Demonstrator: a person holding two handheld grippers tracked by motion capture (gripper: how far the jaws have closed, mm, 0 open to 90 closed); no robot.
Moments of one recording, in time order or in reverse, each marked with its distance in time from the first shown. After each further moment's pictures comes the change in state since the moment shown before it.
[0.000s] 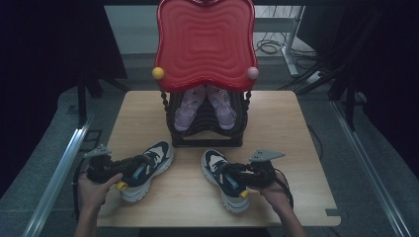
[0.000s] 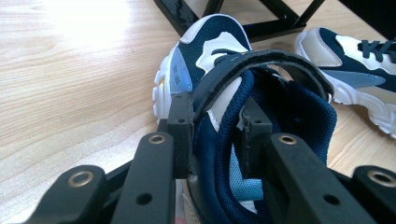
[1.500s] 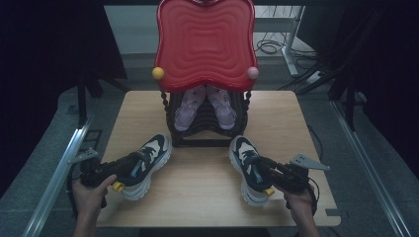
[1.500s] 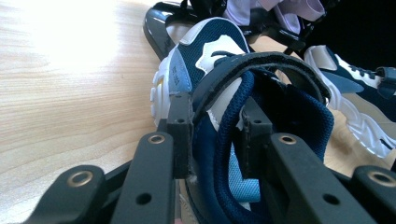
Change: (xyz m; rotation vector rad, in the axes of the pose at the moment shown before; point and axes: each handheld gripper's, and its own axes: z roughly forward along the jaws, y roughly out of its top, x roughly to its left) left arm 0.000 -0.011 -0.018 -0.184 -0.068 -0.122; right arm -0.028 -0.032 -0.071 -0.277 -0.151 0.198
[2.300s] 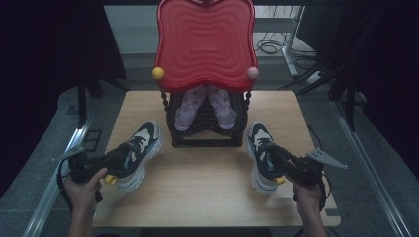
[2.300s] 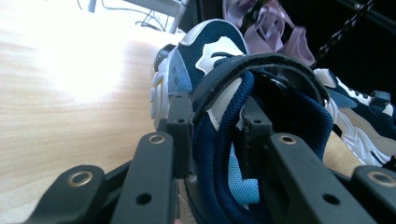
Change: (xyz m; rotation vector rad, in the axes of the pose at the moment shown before) left arm 0.009 0.016 -0.019 -0.137 0.000 -0.038; right arm -0.019 0.018 -0.017 -0.127 -0.116 0.057
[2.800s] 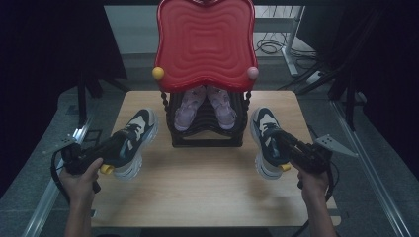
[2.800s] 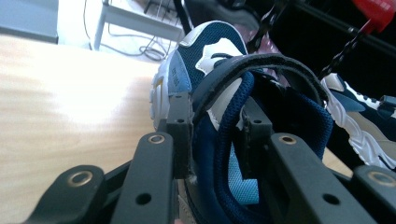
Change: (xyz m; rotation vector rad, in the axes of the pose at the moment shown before) left arm -0.011 0.032 -0.004 -0.085 0.011 0.031; right arm -0.002 0.043 -0.002 -0.075 0.000 -0.027
